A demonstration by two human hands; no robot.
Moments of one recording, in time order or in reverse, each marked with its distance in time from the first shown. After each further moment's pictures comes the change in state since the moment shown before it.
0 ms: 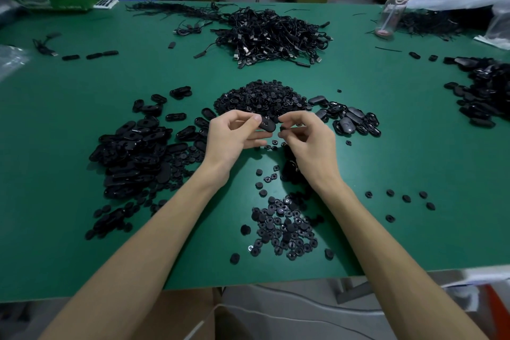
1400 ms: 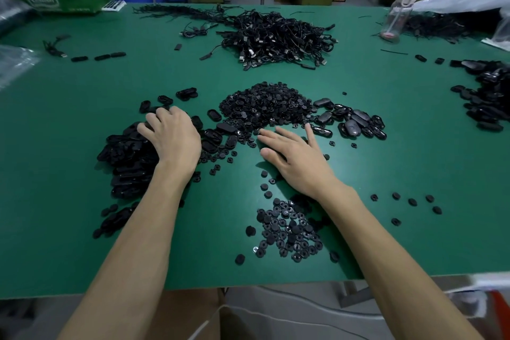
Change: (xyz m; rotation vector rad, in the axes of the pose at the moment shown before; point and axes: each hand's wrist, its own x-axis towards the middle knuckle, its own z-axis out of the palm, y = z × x) left_hand 0.026 0.007 -0.074 1.493 0.494 -0.056; right_hand 0.001 0.013 0.013 -0.589 -0.520 -0.208
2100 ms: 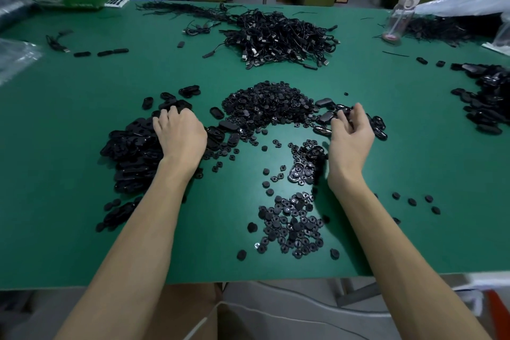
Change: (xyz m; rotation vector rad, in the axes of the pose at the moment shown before) left_hand 0.001 -0.002 -0.001 -0.105 -0.120 0.053; right_hand -0.001 0.017 -0.021 1.060 0.884 0.561
